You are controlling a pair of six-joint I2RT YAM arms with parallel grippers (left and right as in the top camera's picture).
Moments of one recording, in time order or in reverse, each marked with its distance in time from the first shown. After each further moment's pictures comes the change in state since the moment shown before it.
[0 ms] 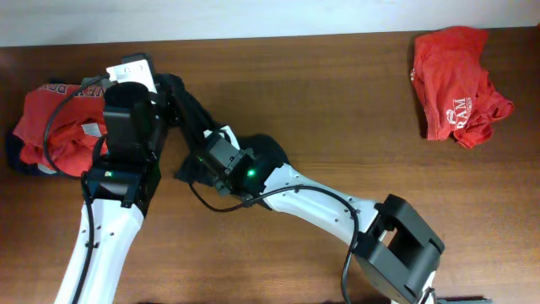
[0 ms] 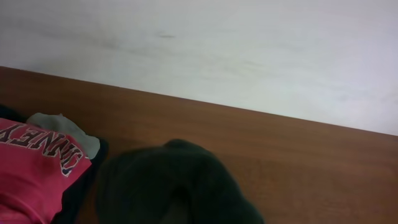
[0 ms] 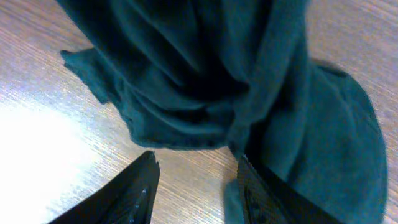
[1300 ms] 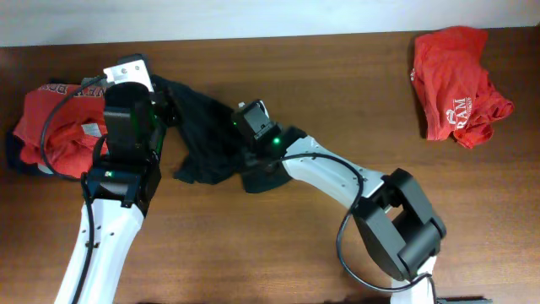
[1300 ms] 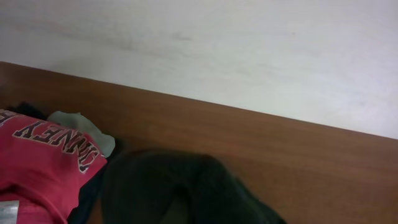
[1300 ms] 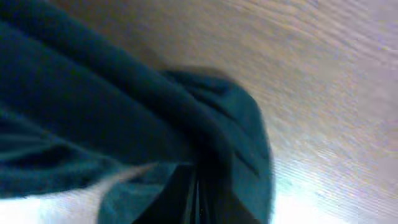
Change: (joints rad) left arm 0.000 0.000 0.000 -0.008 -0.061 0.000; right arm -0.222 0.043 0.001 -0.012 -0.001 -0.082
